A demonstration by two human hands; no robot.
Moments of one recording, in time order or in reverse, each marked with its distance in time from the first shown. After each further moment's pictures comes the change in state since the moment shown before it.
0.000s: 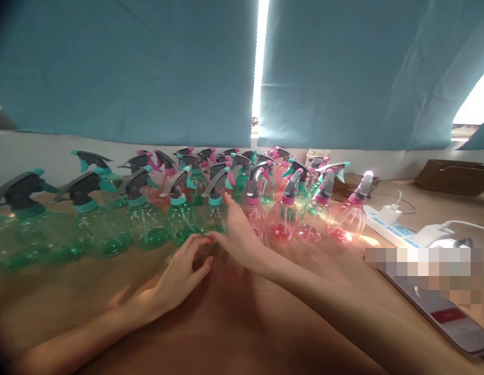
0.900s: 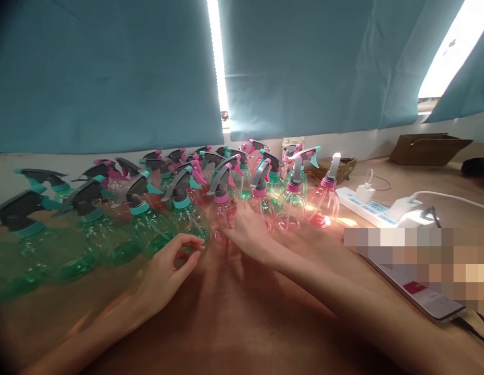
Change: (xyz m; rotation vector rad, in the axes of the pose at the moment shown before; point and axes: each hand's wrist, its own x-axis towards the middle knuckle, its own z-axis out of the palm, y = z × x) left_hand 0.032 0.041 0.007 -0.073 -0.001 -0.063; right_hand -0.015 0.042 -0.051 -0.190 -0.022 0.313
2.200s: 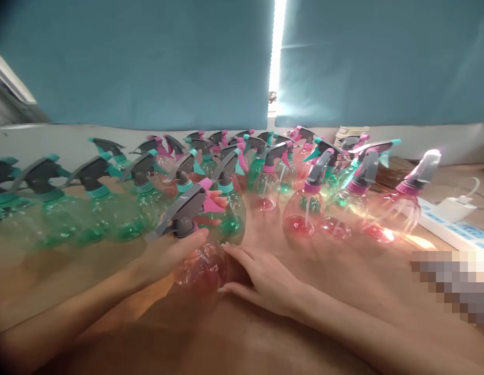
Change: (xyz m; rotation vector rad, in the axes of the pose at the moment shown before) left_hand 0.003 0.028 -0.050 -0.139 0.079 -0.108; right_hand -0.062 -0.009 0.039 0.122 -0.460 -0.496
